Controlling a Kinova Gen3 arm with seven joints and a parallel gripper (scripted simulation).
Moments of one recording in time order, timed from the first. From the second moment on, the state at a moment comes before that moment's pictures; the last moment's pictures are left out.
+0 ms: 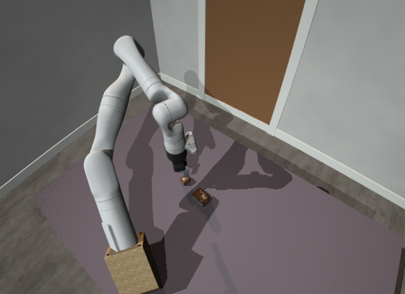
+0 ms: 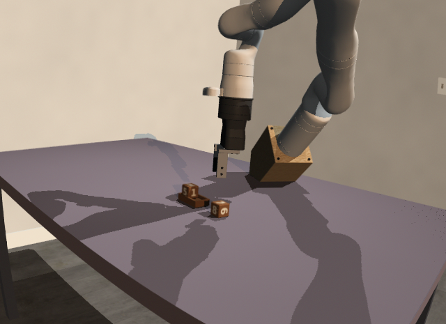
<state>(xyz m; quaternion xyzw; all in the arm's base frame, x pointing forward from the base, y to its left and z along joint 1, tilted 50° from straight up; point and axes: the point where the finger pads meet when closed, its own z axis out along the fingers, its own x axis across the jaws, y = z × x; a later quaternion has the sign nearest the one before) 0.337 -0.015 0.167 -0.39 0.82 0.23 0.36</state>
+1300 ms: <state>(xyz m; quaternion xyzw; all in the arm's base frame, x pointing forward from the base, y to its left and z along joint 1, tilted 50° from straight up) 0.335 -0.007 0.165 0.04 0.90 0.37 0.21</state>
